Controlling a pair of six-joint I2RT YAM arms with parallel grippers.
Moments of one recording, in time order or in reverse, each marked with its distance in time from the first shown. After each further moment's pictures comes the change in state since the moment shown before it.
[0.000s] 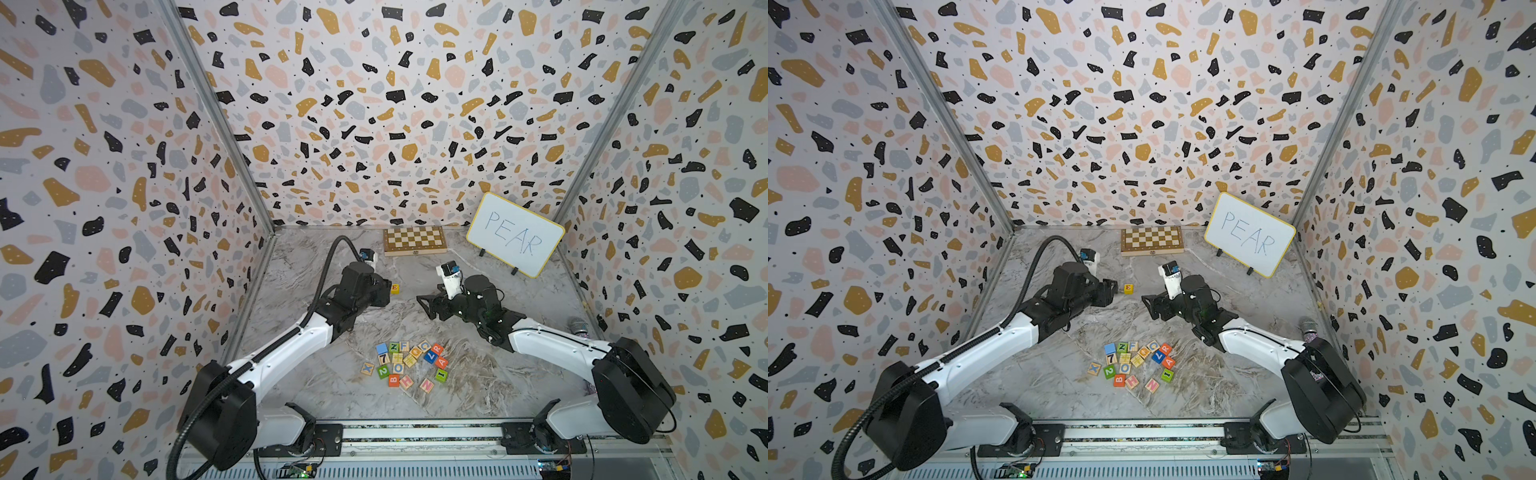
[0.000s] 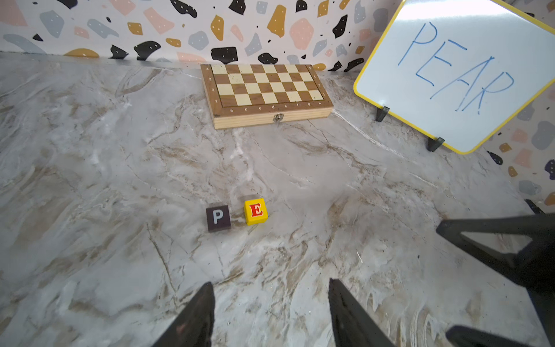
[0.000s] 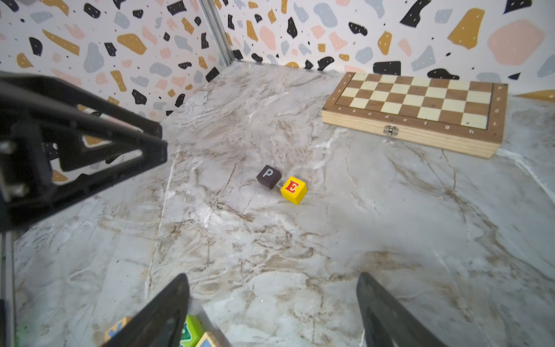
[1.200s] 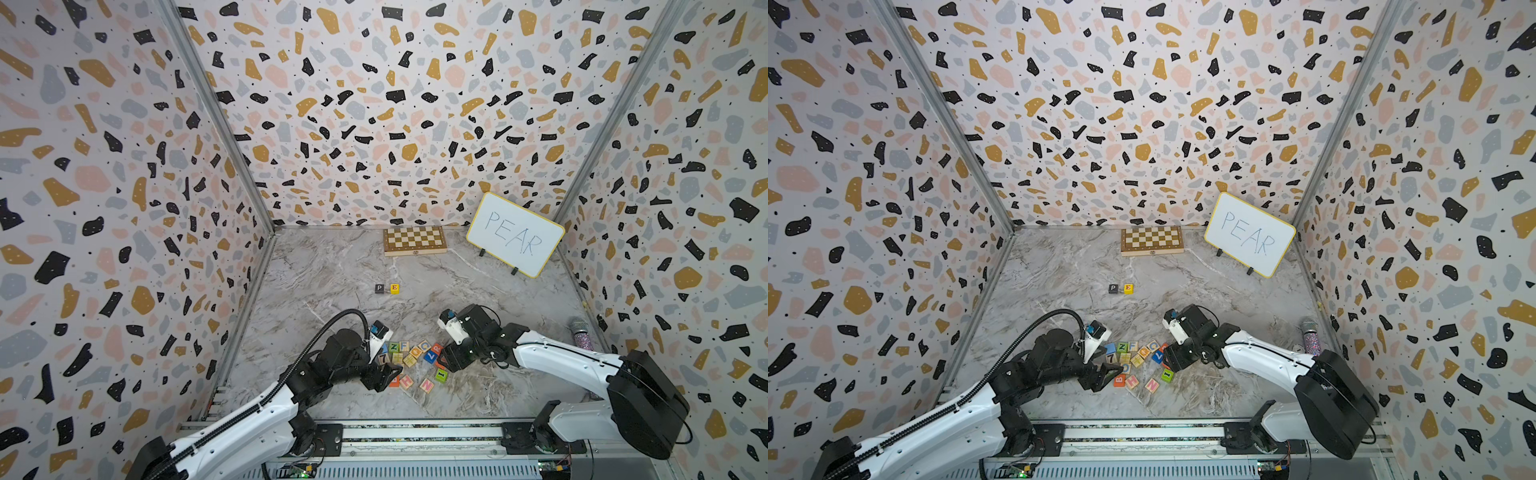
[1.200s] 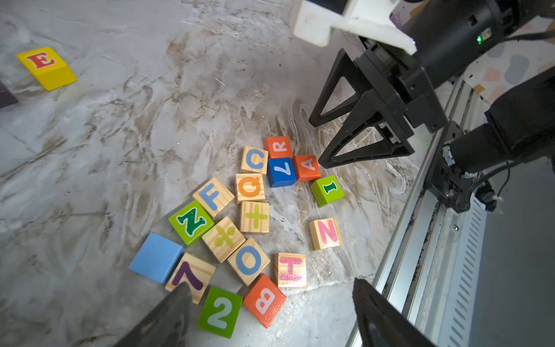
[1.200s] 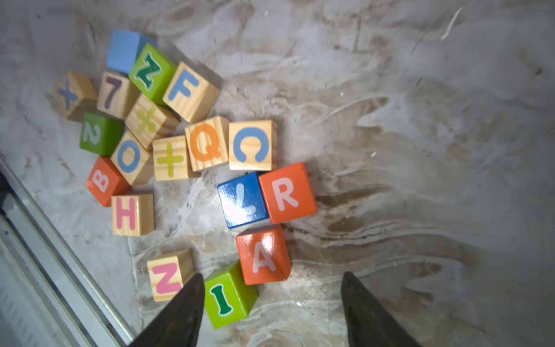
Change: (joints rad) left arm -0.242 -0.484 -0.453 -0.099 0.357 0.166; right arm 0.090 -0.063 -0.111 -0.629 -0.074 -0.021
